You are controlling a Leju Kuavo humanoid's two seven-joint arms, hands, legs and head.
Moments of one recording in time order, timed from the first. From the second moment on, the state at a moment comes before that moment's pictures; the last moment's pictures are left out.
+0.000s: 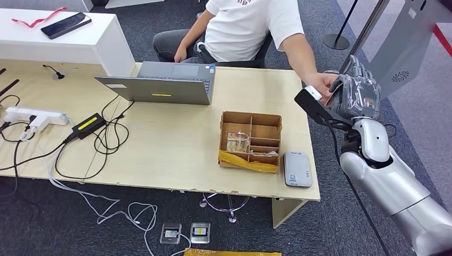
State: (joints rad) left arm -0.09 0.00 -0.54 -0.25 -0.08 0.51 0.11; right arm -0.90 -0.45 0.83 -1.16 0.69 -0.30 0.45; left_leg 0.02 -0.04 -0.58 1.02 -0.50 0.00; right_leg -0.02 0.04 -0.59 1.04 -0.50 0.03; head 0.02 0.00
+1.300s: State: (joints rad) left arm -0.07 0.02 -0.65 -0.26 0.09 0.54 0.11; right arm -0.75 -0.24 0.86 -1.20 0.65 -0.50 0.15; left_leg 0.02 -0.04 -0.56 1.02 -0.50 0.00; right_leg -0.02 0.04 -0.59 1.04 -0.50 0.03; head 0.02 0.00
